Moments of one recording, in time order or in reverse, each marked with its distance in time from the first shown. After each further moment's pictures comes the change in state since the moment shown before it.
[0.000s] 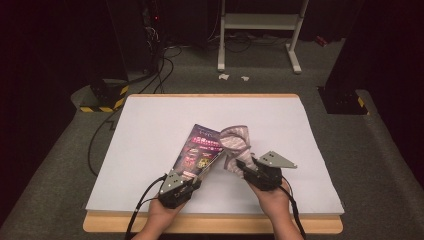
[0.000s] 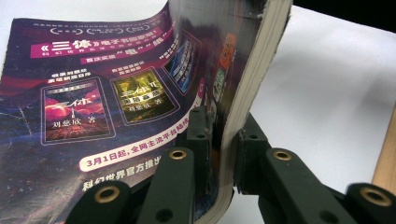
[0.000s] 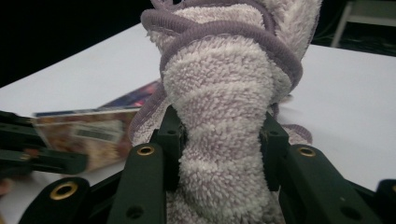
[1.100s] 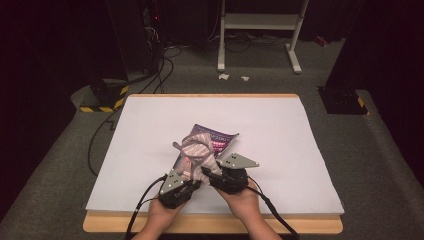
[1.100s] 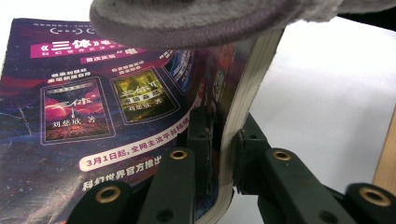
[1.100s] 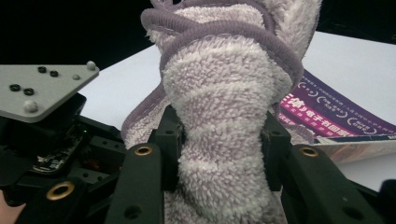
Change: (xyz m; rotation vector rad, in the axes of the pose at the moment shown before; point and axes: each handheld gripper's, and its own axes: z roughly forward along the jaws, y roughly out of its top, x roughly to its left) left arm 0.000 0.000 0.000 0.002 0.002 0.005; right arm 0.066 0.011 0.043 0.037 0.175 -0.031
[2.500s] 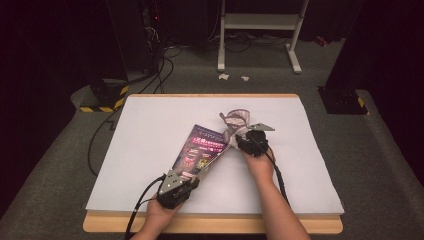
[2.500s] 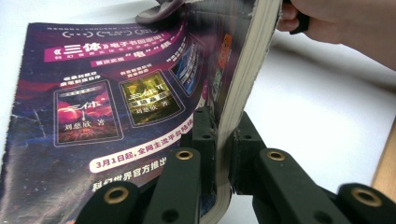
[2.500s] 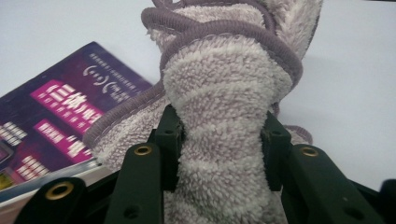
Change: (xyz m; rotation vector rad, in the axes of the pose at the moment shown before) left arm -0.002 0.004 -0.008 0.016 0.028 0.010; right arm -0.153 -0.006 0.052 0.132 -0.373 0.187
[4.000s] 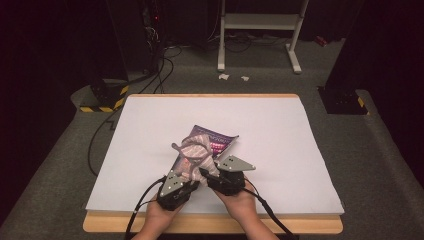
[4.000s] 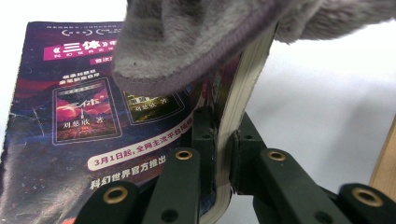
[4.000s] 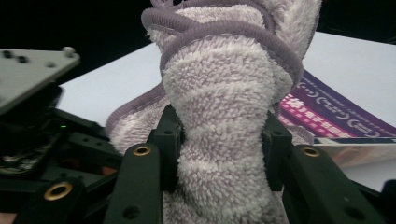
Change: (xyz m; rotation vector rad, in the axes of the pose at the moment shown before) left arm -0.003 -0.002 0.001 0.011 0.010 0.020; right arm 0.125 -0.039 -0.093 -0.154 0.350 -0.193
